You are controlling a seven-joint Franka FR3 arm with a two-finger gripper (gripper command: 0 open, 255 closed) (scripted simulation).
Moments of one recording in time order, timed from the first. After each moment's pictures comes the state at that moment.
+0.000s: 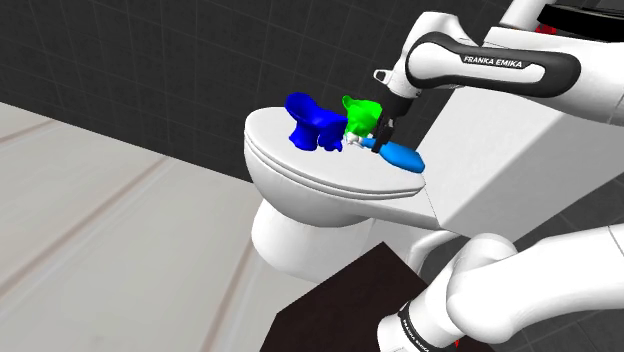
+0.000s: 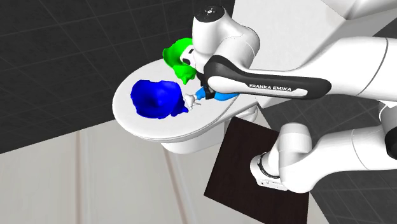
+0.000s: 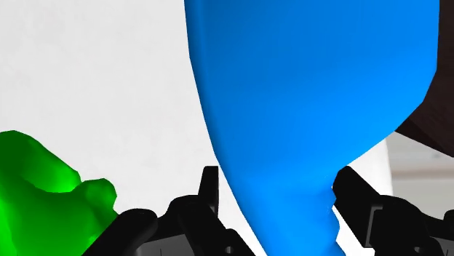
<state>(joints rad) 0.15 -0.49 -0.33 -2.28 -0.21 1.83 -0.78</state>
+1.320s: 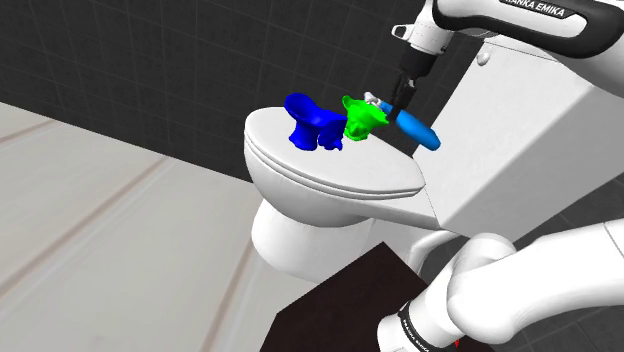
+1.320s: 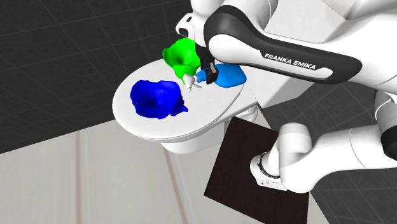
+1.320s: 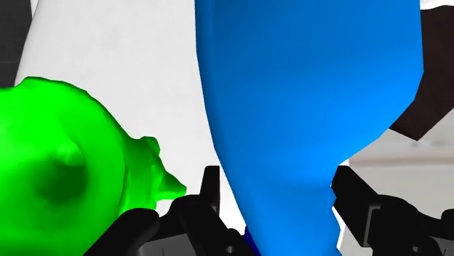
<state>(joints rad) 0.17 -0.46 -0.31 -1.99 -0.19 1.57 -0.80</state>
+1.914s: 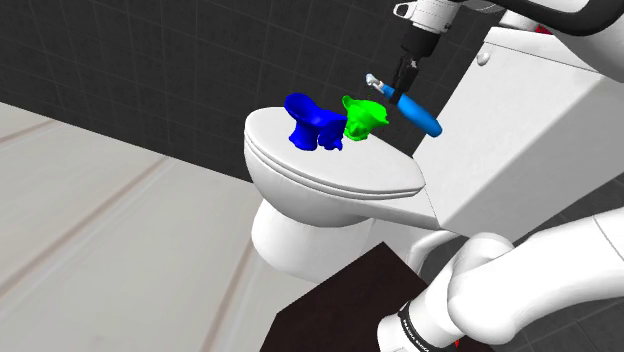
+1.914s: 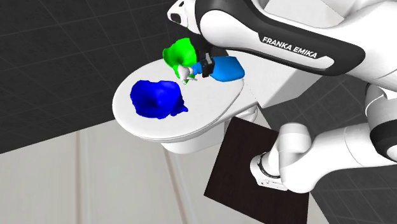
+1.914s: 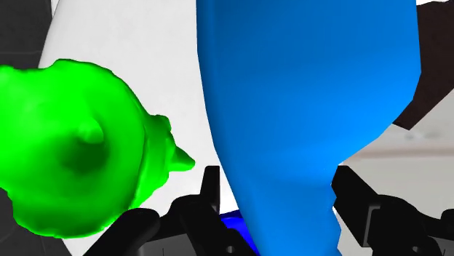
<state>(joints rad) 0.18 -0.38 -0.30 -1.83 -0.17 1.47 -0.80</state>
